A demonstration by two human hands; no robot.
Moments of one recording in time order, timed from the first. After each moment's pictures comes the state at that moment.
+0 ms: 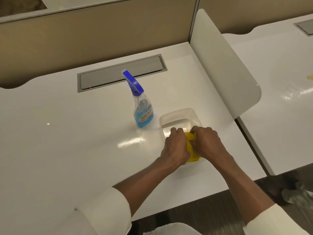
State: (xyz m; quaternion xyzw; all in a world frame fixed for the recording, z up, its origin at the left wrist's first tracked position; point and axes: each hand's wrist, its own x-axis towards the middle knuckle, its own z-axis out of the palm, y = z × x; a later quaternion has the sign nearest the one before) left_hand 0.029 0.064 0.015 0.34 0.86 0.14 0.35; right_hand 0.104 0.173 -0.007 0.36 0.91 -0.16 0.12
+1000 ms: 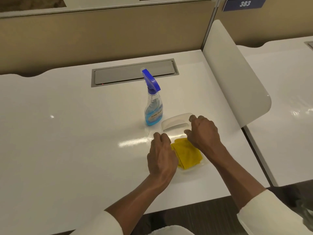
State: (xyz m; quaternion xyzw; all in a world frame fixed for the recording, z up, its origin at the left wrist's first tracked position) left_hand 0.032 -0.002 0.003 0.20 0.94 0.19 0.20; right_hand 0.060 0.156 0.016 0.30 0.95 -0.08 0.03
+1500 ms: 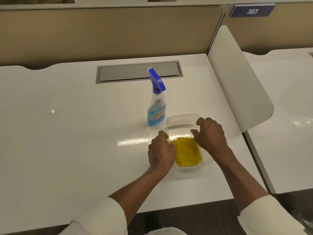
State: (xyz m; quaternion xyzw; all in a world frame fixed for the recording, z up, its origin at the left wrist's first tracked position) left_hand 0.016 0.007 -0.004 0.08 0.93 0.29 0.23; right_hand 0.065 0.173 0.012 0.33 0.94 -0.10 0.02
